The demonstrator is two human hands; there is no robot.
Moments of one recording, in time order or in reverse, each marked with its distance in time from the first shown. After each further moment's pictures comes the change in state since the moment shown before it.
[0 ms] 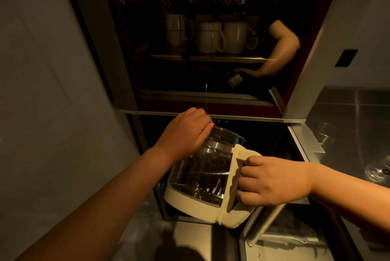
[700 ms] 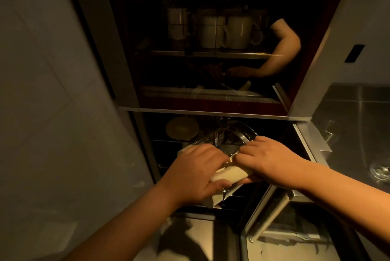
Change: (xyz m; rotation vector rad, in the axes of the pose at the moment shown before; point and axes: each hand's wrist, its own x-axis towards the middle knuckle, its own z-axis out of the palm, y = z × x) left_hand -0.056 0.034 0.011 -0.146 -0.181 0.104; right_hand 0.010 0.010 0.011 0.200 0.047 0.521
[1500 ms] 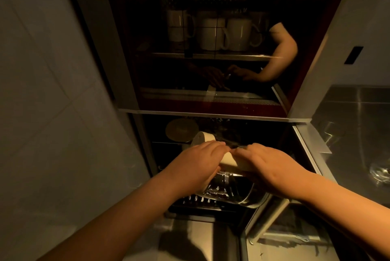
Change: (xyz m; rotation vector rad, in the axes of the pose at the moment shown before) left_hand 0.014 -0.008 0.002 0.149 -0.057 -0.005; right_hand -0.013 -0.010 0.009 0.188 0.157 0.190
